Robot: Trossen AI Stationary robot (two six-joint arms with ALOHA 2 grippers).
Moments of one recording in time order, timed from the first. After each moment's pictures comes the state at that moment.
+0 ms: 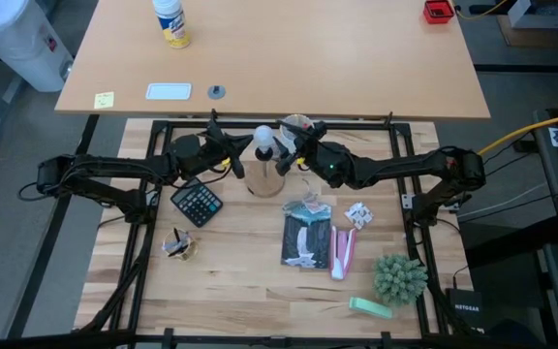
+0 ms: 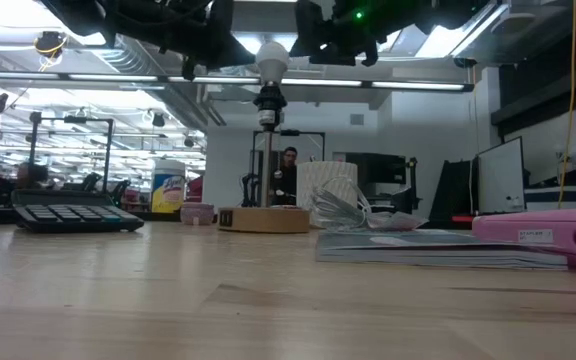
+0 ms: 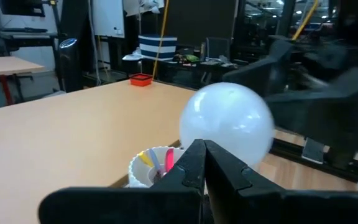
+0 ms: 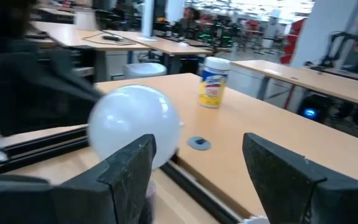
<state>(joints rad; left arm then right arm) 0.23 1.18 0.66 0.51 -0.34 -0.06 -0.10 1.59 1.05 0.50 0.63 -0.08</state>
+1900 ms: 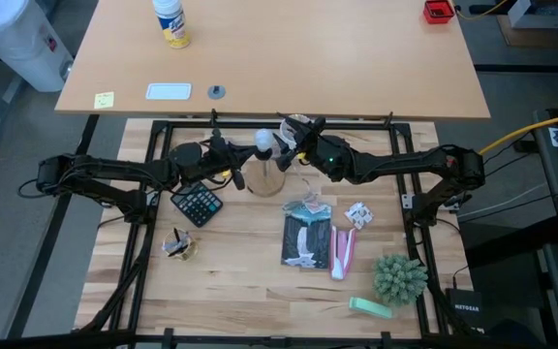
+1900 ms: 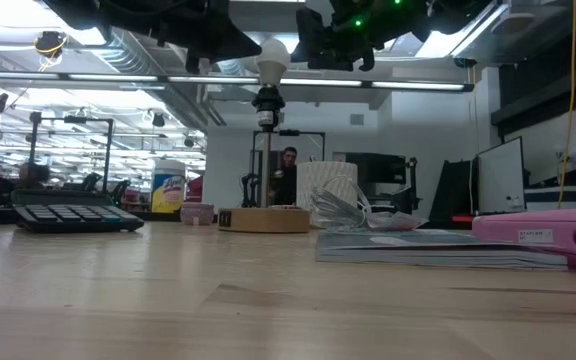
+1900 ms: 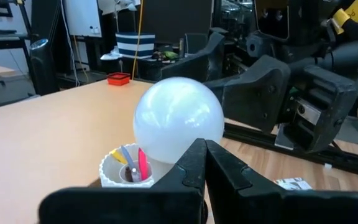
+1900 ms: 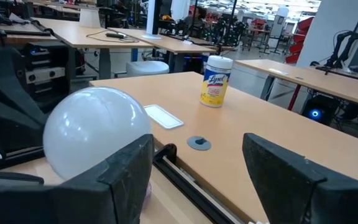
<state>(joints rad) 0.18 1.18 0.66 0.49 -0.34 -0.04 -0.14 1.59 1.05 0.48 0.55 -0.08</state>
